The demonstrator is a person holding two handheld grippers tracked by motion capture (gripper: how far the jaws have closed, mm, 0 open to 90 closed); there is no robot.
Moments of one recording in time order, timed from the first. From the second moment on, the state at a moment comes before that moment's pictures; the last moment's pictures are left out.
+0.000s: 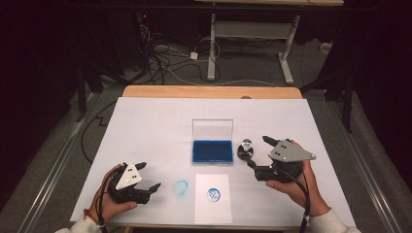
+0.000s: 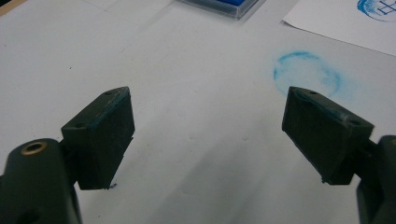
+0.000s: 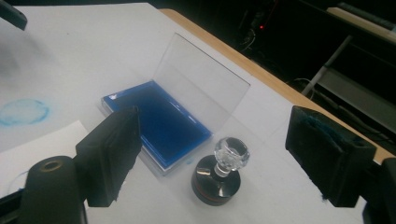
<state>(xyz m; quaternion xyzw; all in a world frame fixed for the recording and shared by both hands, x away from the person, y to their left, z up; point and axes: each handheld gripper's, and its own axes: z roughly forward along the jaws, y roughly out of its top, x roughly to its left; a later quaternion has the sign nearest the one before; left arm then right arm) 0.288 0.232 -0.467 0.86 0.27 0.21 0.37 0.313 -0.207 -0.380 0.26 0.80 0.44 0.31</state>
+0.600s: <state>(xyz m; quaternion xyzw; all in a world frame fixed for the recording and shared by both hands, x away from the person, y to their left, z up) 0.286 0.233 -0.462 0.85 0.28 0.23 0.39 0.292 -0.228 -0.412 0.26 0.80 0.43 0.34</state>
